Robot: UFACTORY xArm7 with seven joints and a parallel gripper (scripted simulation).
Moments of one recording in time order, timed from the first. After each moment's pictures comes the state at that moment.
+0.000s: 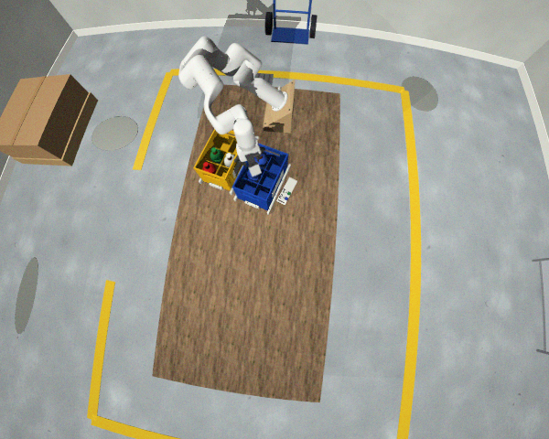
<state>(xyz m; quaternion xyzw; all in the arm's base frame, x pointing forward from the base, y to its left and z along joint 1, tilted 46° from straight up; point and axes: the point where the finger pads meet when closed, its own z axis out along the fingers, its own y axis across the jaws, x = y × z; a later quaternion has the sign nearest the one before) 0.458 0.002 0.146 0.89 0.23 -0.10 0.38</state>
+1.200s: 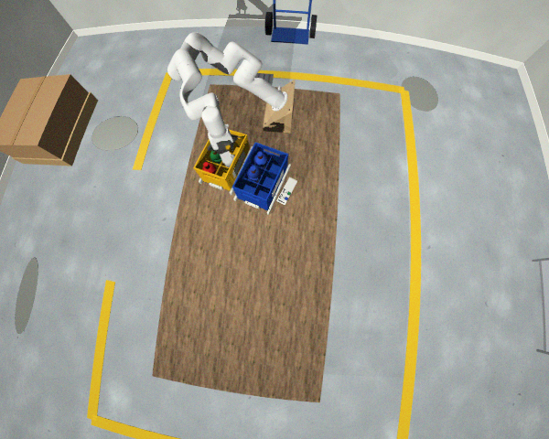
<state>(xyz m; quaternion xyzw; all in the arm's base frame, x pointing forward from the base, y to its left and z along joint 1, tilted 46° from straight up) 0.402 -0.092 0.244 0.89 0.22 -0.10 0.38</state>
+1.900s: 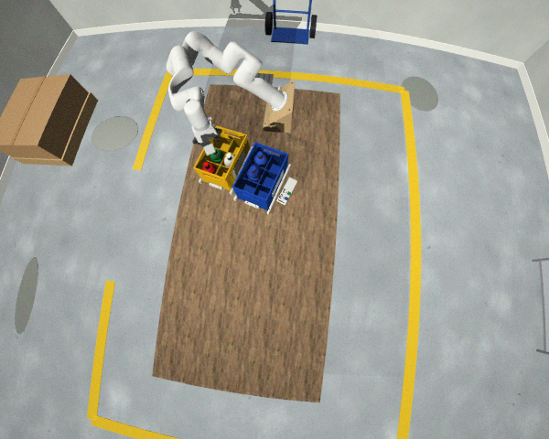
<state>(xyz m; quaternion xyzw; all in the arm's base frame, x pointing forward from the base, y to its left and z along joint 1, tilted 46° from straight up) 0.368 -0.148 0.303 0.89 0.22 -0.10 0.37</state>
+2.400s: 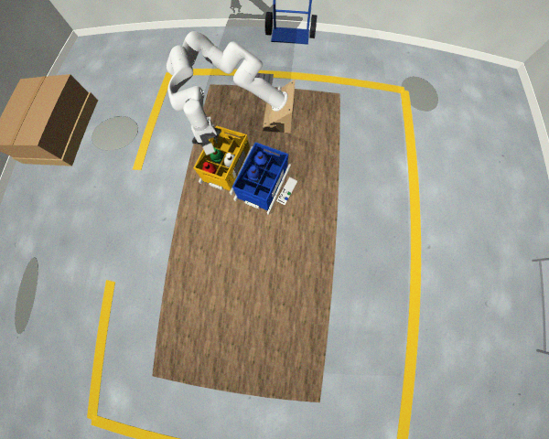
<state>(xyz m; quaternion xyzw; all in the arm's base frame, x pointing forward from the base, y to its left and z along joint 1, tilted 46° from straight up) 0.366 -0.151 0.305 0.89 0.23 -0.10 0.38</state>
